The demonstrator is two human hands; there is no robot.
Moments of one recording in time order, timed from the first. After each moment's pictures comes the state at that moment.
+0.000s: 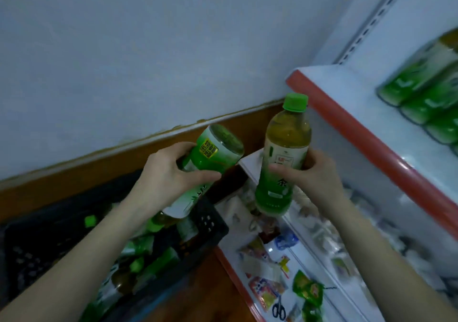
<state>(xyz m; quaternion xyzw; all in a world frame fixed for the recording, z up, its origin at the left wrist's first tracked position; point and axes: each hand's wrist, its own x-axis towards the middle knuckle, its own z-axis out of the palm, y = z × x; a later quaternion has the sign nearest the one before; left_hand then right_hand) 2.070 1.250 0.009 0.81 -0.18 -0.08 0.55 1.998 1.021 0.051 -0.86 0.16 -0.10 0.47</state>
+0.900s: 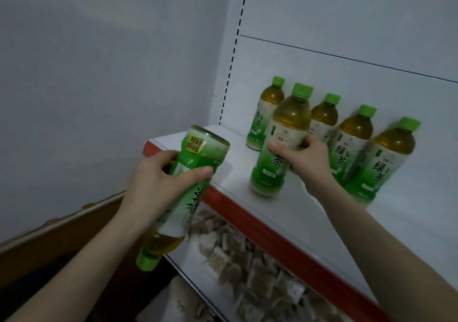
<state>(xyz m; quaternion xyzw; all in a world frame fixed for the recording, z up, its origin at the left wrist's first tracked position) 2.025 0.995 0.132 0.74 -0.25 0.01 0.63 1.948 0.764 0.175 -0.76 0.20 -0.35 0.51</state>
